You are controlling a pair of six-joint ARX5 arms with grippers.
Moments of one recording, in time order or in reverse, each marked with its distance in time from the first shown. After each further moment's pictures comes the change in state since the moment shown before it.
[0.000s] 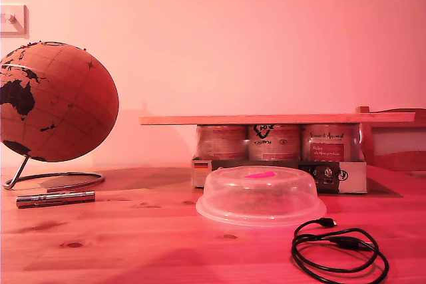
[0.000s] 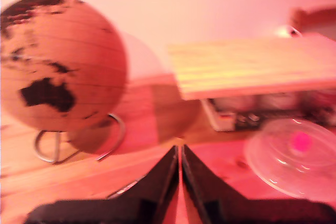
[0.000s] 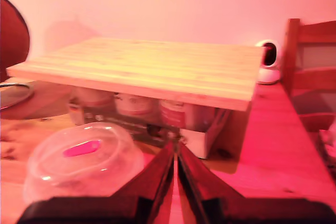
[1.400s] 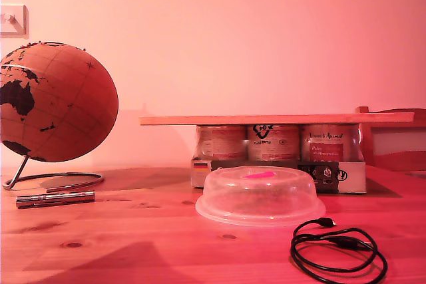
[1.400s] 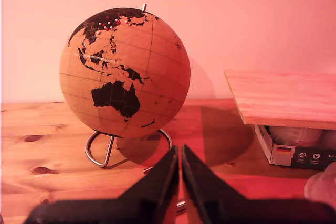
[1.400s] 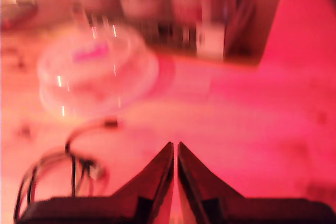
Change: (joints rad) left arm 0.260 -0.006 -0.070 0.154 0.177 -0.039; right arm 0.000 0.000 0.000 -0.373 -0.029 0.000
